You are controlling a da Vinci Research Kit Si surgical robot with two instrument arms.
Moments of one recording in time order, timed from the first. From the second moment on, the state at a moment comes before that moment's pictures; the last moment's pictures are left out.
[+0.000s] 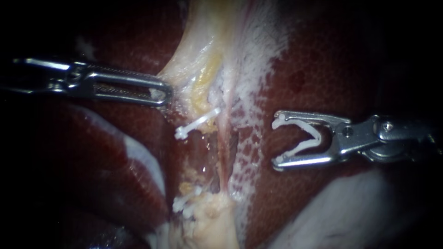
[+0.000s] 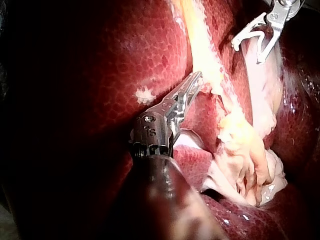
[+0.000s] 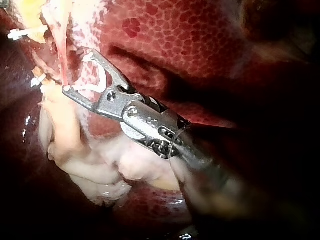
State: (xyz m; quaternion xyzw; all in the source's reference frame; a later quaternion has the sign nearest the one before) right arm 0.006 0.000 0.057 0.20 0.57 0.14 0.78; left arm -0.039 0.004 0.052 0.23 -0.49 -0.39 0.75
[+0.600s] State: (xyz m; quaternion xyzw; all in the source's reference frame) right arm 0.009 -0.005 0.062 0.22 0.57 0.13 0.78; left arm -0.037 0.005 0.050 0.22 -0.48 -0.40 0.75
